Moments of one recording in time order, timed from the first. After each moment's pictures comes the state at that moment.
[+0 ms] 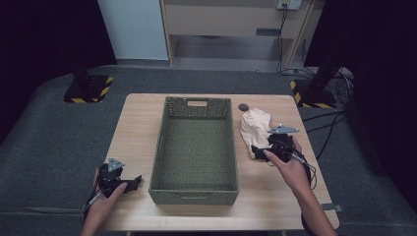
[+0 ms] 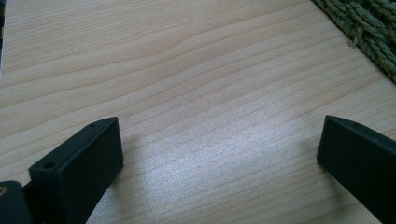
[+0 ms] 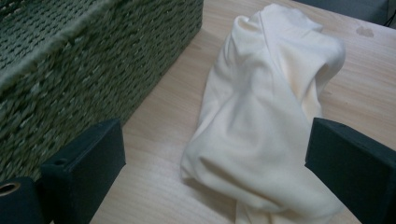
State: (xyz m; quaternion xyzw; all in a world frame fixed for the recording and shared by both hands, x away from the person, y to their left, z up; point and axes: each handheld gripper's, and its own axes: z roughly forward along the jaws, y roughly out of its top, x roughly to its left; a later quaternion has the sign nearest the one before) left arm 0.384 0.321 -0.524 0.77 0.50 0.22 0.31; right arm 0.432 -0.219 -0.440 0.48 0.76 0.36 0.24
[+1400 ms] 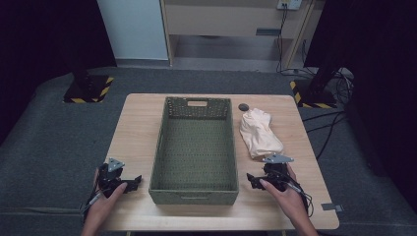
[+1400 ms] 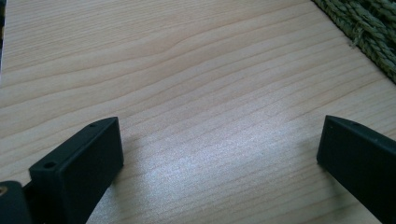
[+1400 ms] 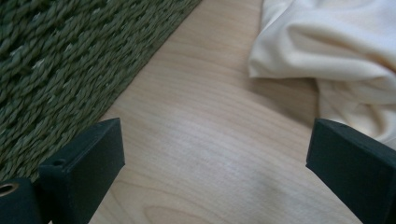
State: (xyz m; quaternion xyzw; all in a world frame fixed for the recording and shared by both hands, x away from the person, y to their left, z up) left arm 0.384 0.321 -0.524 0.77 0.50 0.22 0.31; right arm 0.376 -0.208 -0.502 0.48 0.78 0.35 0.19
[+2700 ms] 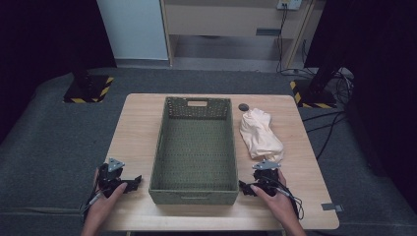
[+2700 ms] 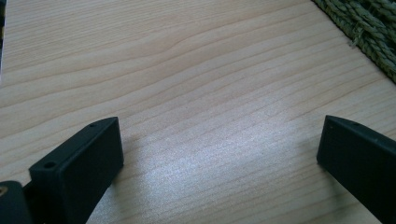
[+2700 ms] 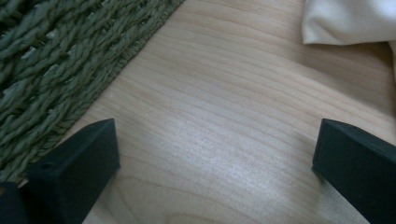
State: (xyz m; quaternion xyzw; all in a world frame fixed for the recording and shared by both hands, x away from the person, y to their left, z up) left arm 0.384 0.321 -0.524 0.77 0.50 0.22 0.31; right arm 0.376 -0.185 -0.533 0.47 0.80 0.33 0.19
